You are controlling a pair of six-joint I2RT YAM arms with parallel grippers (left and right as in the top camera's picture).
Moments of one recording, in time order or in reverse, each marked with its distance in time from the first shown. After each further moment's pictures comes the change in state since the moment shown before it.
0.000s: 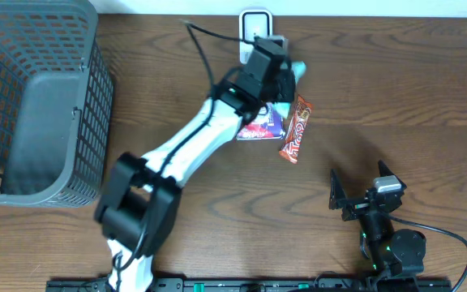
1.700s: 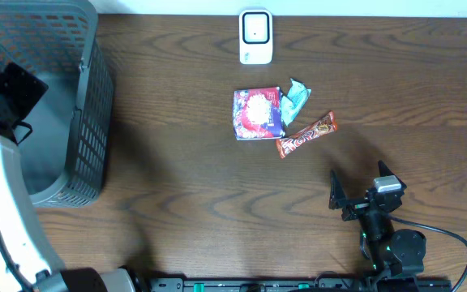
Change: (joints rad) left arm 1.091 -0.525 -0.003 -0.753 -0.207 0.026; right arm 0.000 0.000 0.000 0.000 0.000 0.000
